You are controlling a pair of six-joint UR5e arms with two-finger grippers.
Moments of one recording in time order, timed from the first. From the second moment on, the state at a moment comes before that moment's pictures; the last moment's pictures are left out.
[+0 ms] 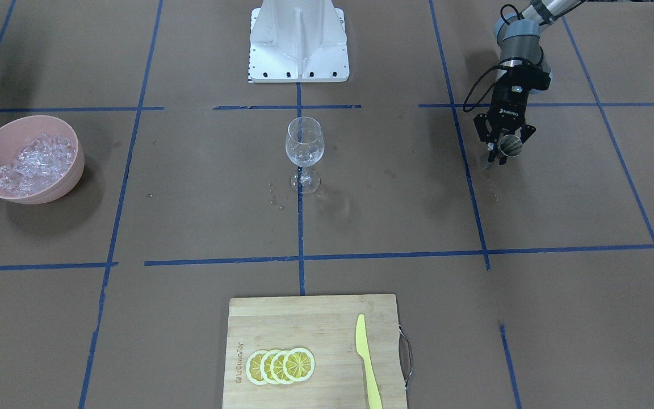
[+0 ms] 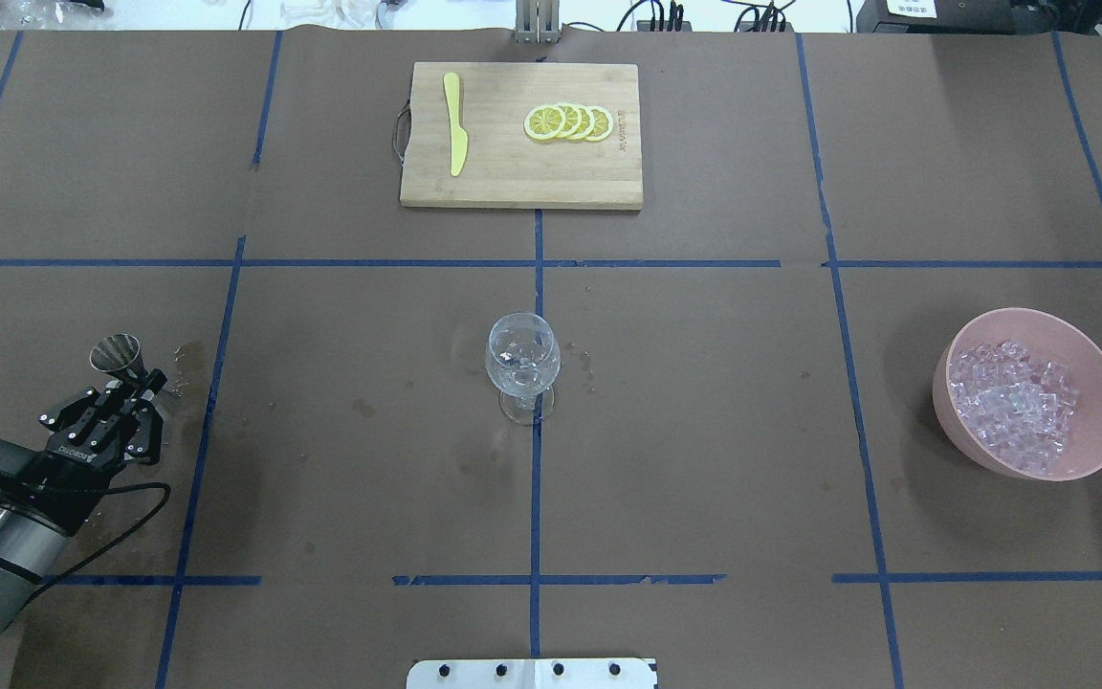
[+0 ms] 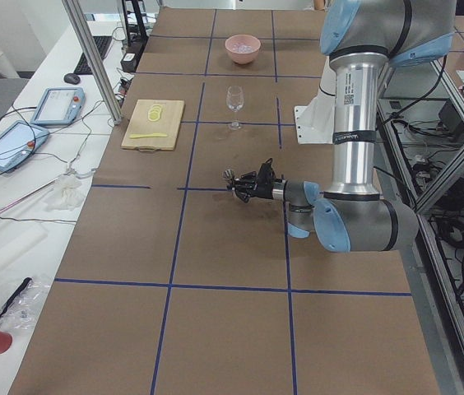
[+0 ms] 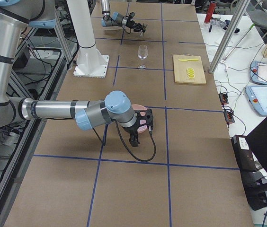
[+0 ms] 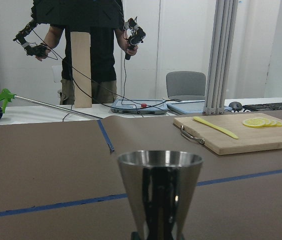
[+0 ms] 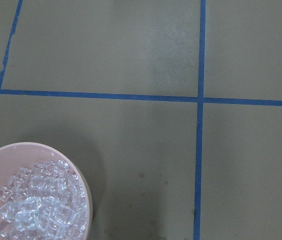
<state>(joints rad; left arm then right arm) -0.13 -1.51 -1.43 -3.40 -0.52 -0.72 1.57 -1.90 1.94 -1.22 2.42 0.23</state>
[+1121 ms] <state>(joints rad) -0.13 -1.54 -1.40 -3.38 -0.52 -0.73 1.58 -1.91 1.94 -1.22 2.42 0.22</state>
